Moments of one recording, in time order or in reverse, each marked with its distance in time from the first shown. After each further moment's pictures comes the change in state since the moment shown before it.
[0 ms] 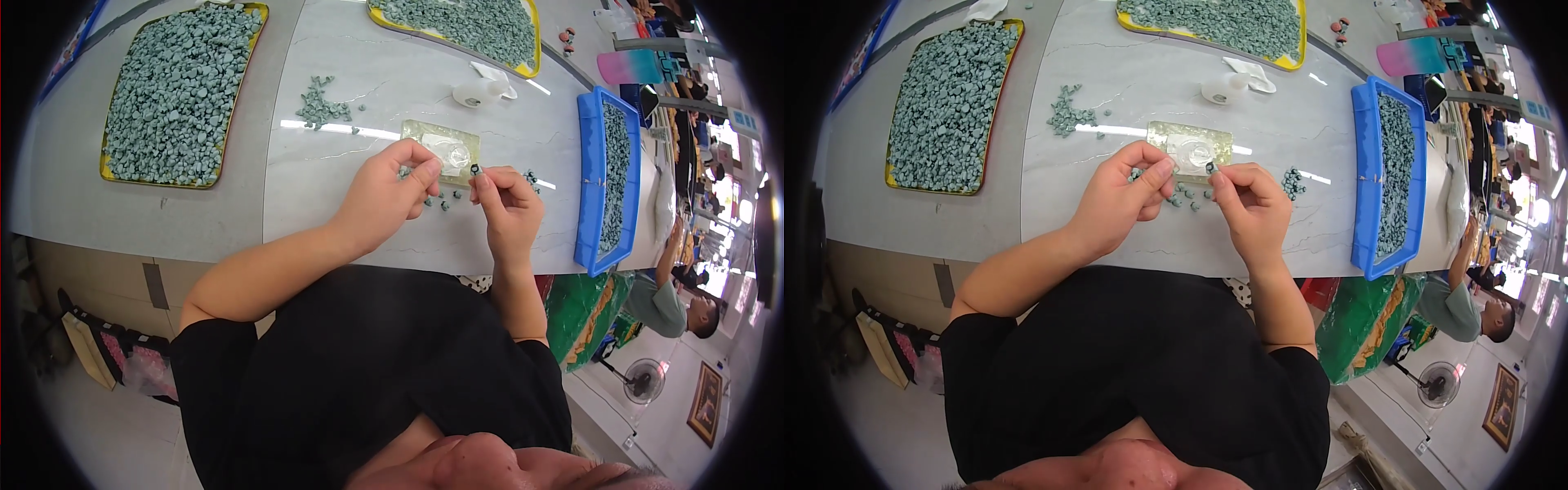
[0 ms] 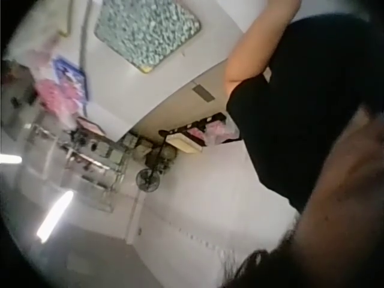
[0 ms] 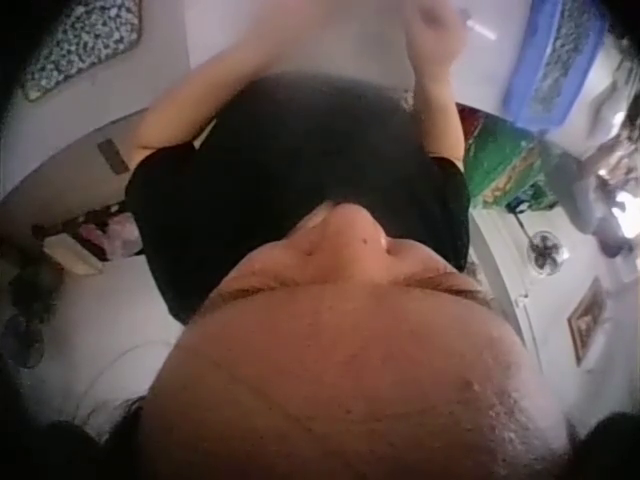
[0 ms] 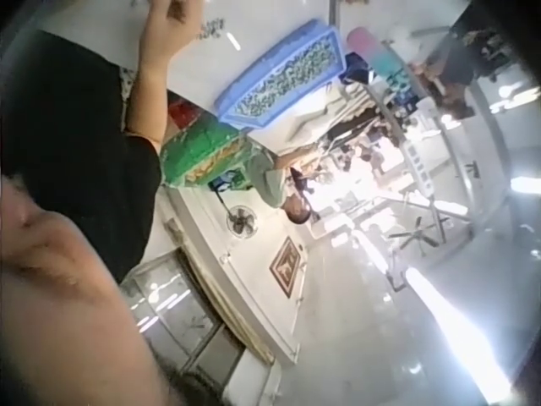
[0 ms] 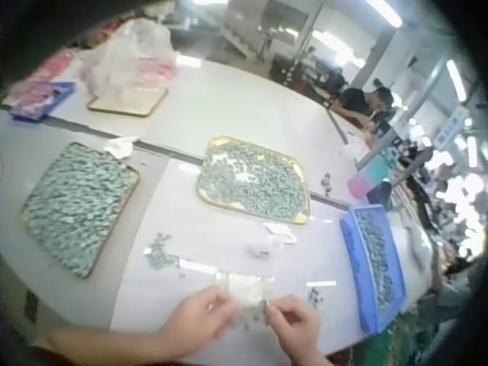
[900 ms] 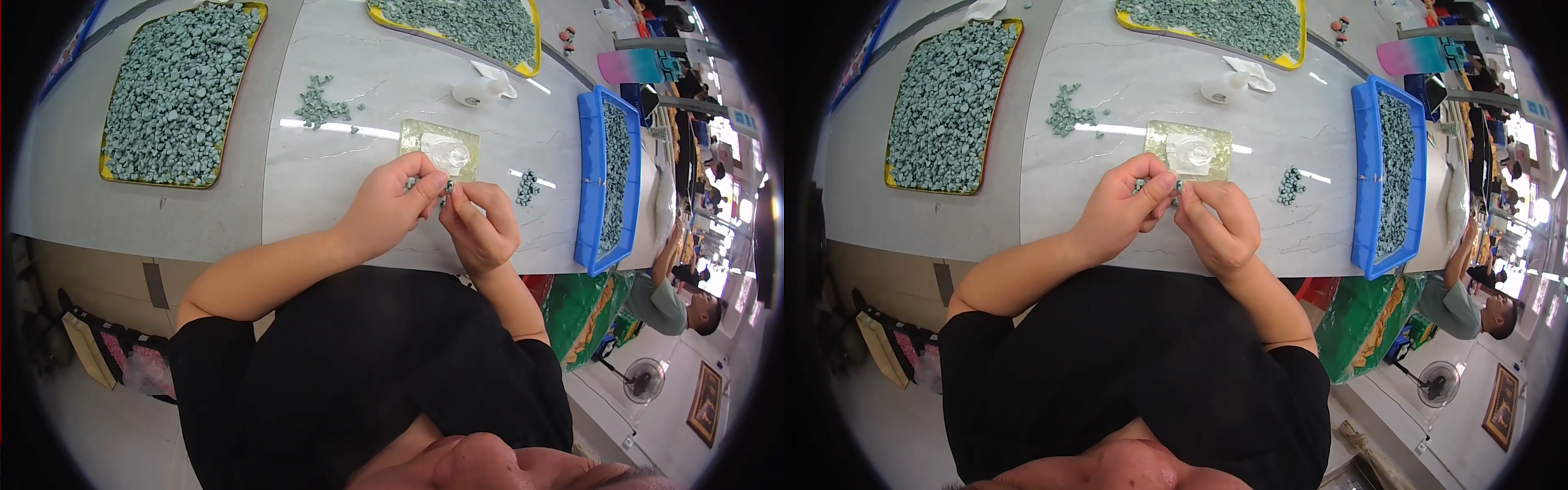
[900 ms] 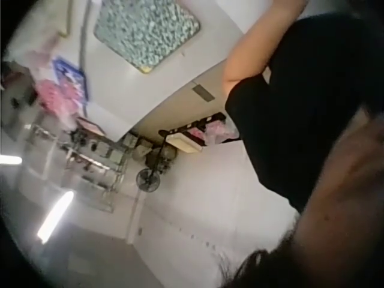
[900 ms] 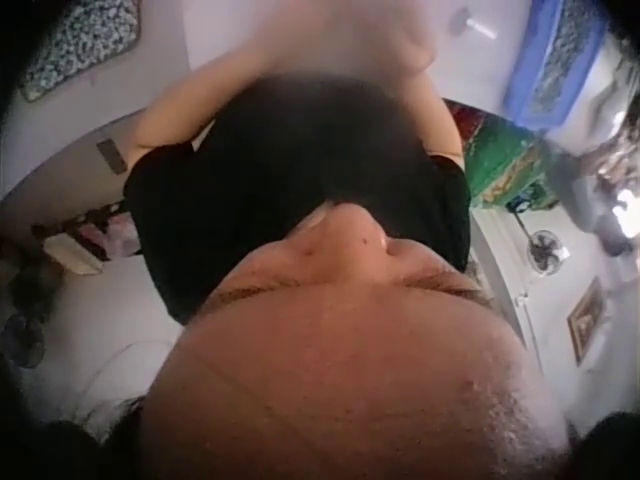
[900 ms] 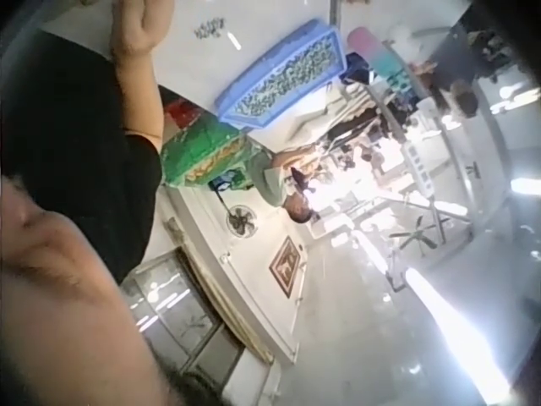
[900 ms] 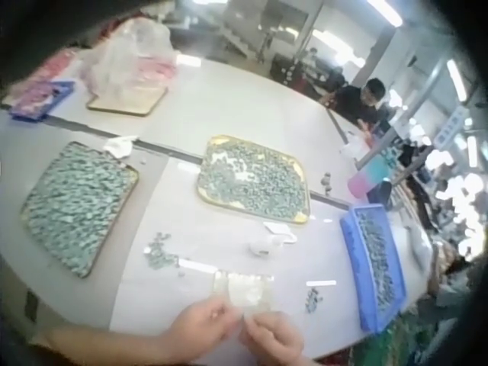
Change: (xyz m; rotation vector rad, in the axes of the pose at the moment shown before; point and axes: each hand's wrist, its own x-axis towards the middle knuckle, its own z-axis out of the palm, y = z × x) left_hand -0.003 -0.007 -0.002 0.144 -0.106 0.017; right_hand -0.003 0.002 0.021 -0.593 -0.001 -0.861
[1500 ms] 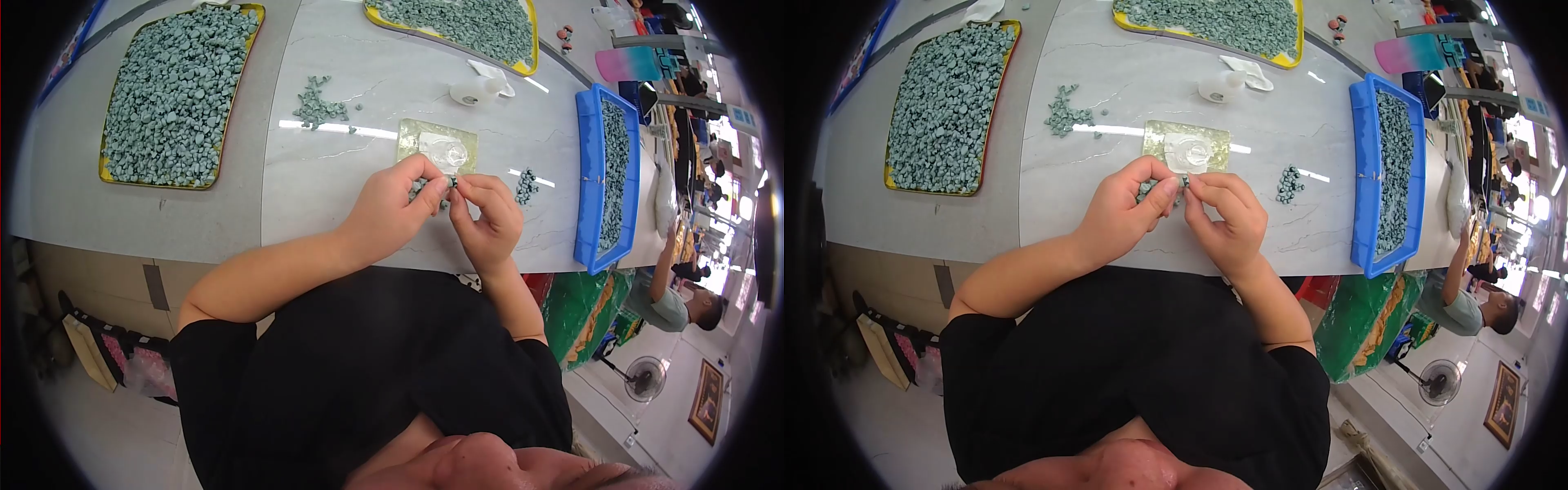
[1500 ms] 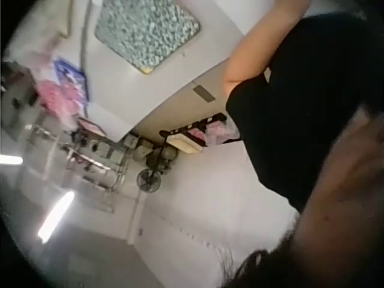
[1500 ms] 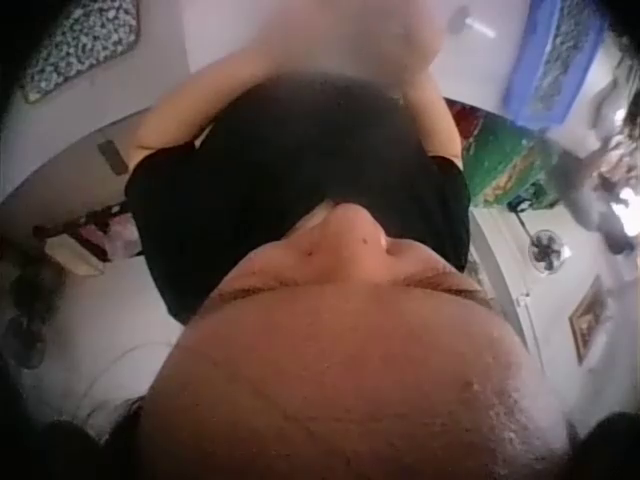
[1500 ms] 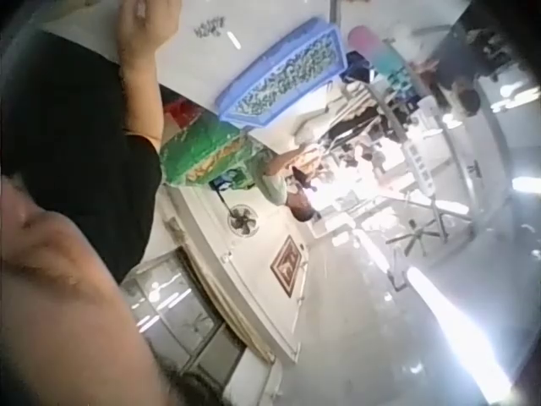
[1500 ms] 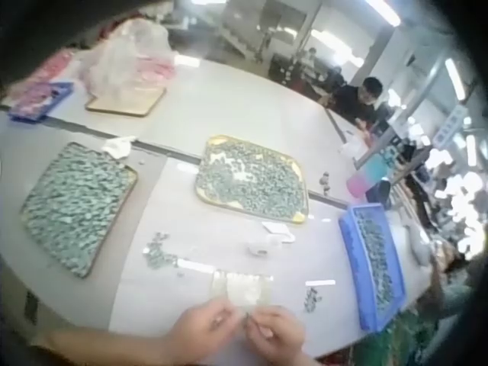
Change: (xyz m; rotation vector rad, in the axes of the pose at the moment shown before) left_hand -0.002 0.000 0.006 0.292 0.079 0.154; right_hand -0.008 0.005 -0.007 0.206 -0.052 0.349
